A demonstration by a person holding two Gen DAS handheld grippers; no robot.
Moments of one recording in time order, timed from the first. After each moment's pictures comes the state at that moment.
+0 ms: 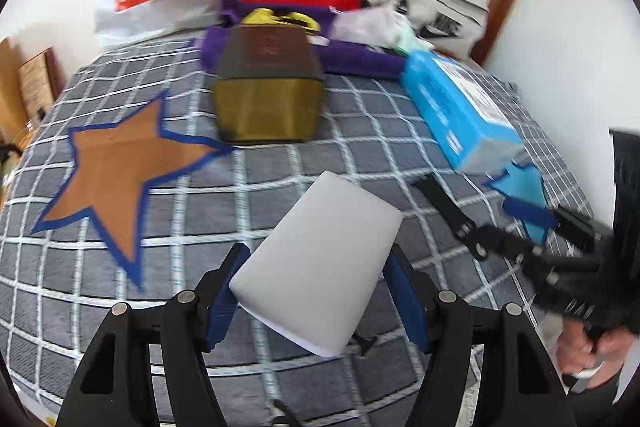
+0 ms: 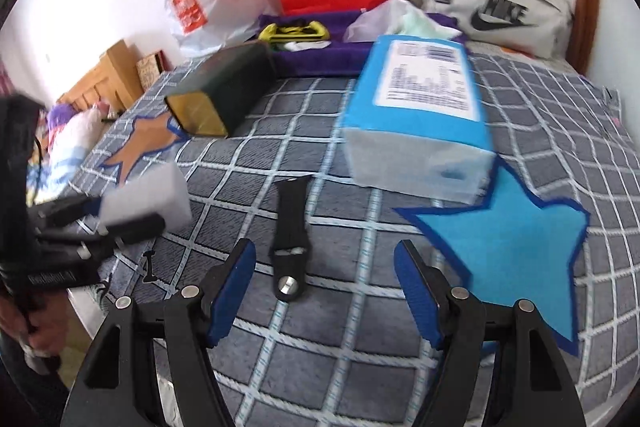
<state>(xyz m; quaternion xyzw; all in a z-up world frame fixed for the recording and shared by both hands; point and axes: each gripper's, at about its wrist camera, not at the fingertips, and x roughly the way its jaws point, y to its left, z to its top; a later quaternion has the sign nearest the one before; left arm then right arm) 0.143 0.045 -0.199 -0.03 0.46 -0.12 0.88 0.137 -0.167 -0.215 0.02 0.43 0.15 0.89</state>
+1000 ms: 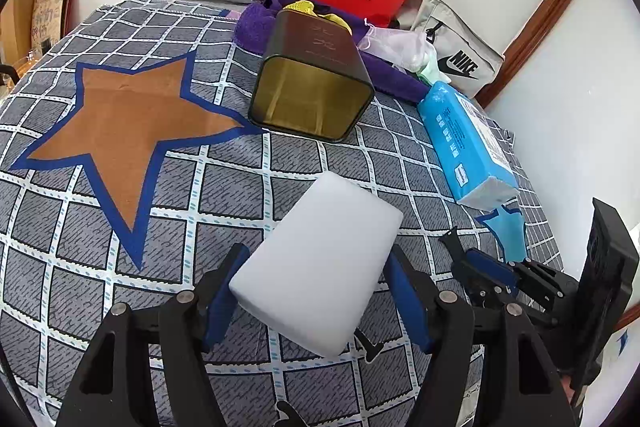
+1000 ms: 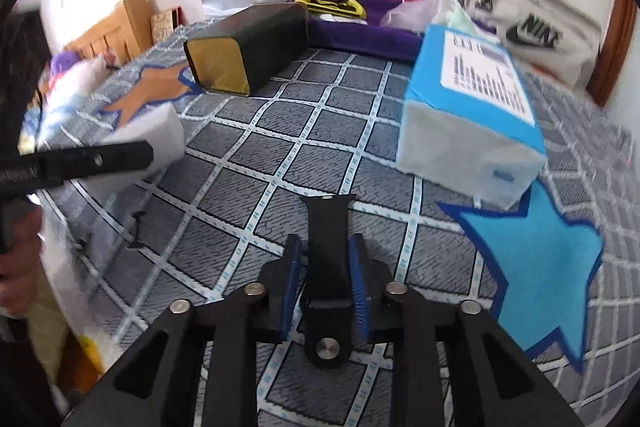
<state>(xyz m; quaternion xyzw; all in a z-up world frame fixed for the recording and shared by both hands) 0.150 0.077 -0.216 -0.15 0.46 -0.13 0.87 0.133 -0.133 -0.234 -0.07 0.44 0.16 0.88</state>
